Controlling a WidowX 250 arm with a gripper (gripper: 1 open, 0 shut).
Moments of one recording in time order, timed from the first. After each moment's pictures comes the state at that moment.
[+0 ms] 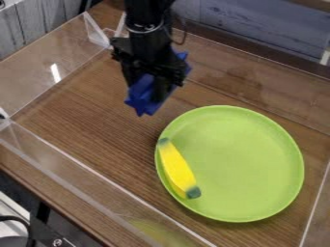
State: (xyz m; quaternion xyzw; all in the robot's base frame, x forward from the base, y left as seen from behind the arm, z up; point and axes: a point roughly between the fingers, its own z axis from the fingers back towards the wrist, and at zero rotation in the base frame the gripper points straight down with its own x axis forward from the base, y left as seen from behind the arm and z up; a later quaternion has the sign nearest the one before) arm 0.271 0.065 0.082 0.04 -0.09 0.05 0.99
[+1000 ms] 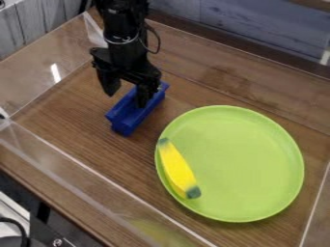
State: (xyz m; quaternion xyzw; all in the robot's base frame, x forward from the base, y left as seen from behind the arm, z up) arm 0.271 0.096 0.056 0.05 -0.07 0.06 0.99
